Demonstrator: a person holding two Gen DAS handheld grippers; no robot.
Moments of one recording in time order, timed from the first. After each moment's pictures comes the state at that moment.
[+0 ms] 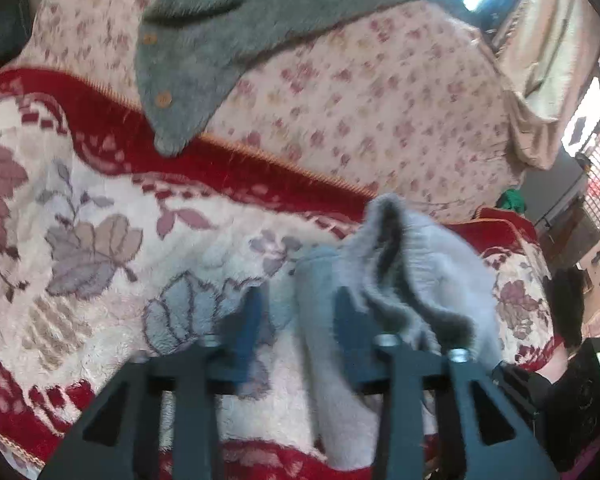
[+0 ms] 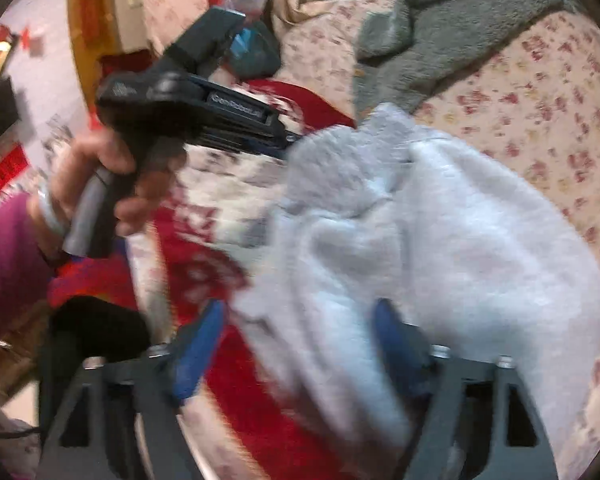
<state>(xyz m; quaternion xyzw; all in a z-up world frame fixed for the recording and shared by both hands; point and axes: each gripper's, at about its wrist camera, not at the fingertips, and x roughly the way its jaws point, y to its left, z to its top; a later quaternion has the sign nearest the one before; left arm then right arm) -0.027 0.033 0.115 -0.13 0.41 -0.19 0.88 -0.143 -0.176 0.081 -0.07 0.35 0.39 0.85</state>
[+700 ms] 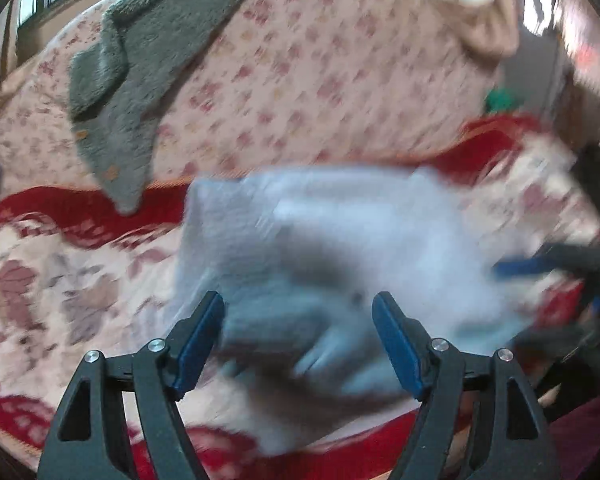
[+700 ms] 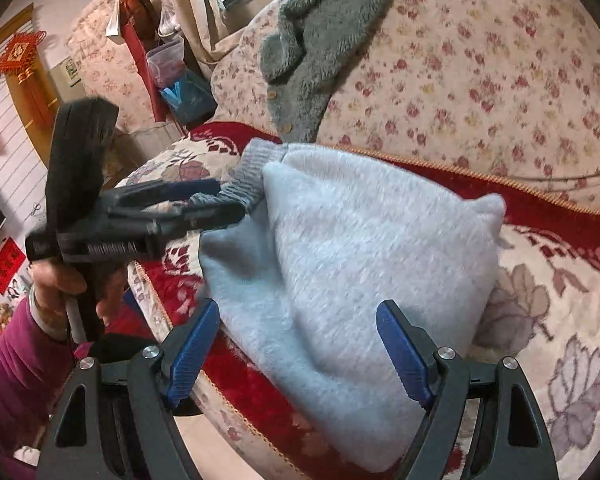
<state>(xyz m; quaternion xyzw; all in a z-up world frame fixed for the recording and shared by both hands) -0.087 -0.093 0.114 0.10 0.40 -0.16 0.90 -0.133 -0.280 0.110 0.05 0.39 0.31 0.87</state>
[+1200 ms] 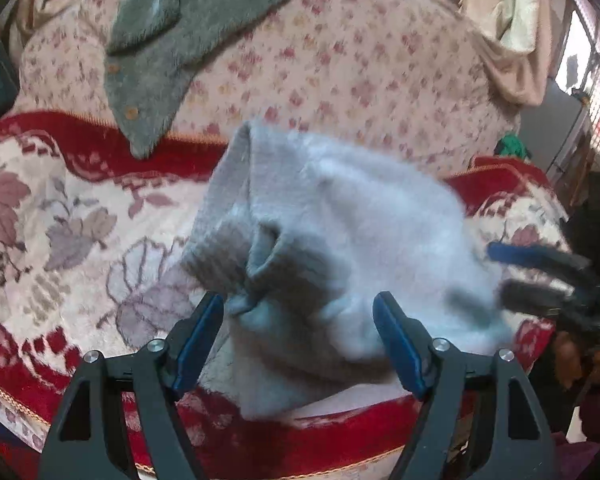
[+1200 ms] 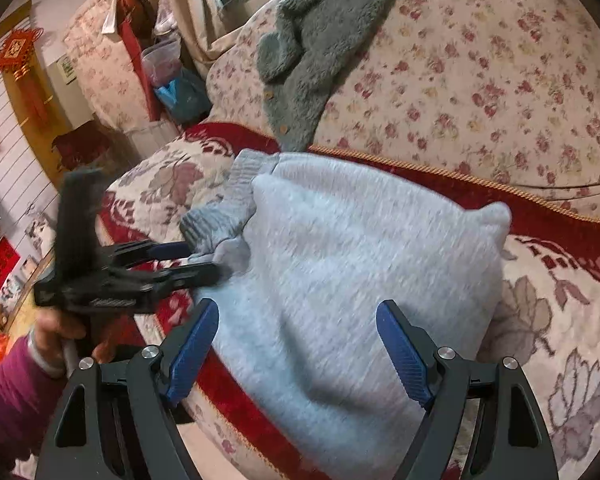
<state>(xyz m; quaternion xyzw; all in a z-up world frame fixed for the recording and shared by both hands) -0.109 -0.055 0.118 -0.04 0.40 -0.17 0.90 -0.116 -0.278 0.117 0.05 0.37 0.28 0.88</state>
